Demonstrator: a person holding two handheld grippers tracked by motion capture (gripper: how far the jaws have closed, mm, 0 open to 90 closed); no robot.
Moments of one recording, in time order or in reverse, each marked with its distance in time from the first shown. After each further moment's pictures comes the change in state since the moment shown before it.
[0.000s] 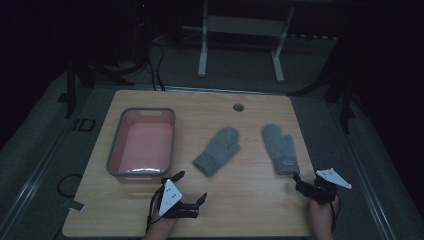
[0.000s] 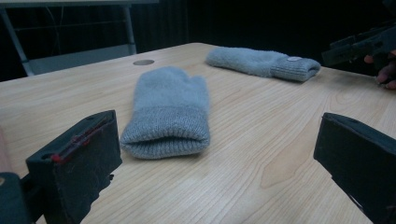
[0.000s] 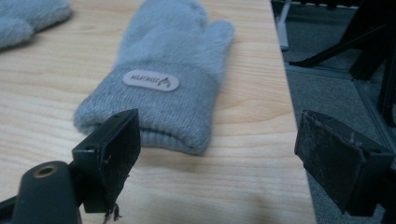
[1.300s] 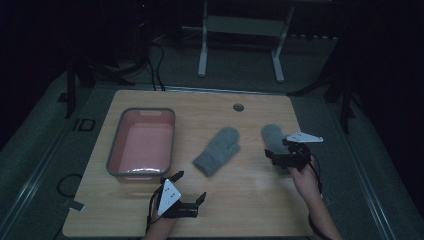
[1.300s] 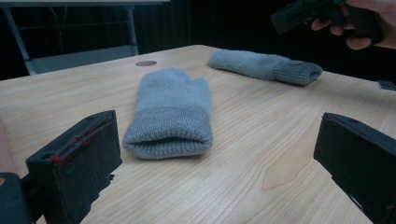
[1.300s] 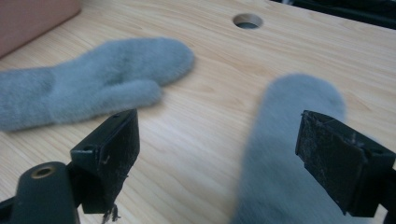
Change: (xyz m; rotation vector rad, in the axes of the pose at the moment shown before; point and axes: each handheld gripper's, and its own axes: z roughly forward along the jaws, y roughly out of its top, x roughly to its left) left arm 0.001 0.000 -0.001 -0.006 0.005 -0.016; right arm 0.060 0.110 0.047 0.104 0.350 -0.179
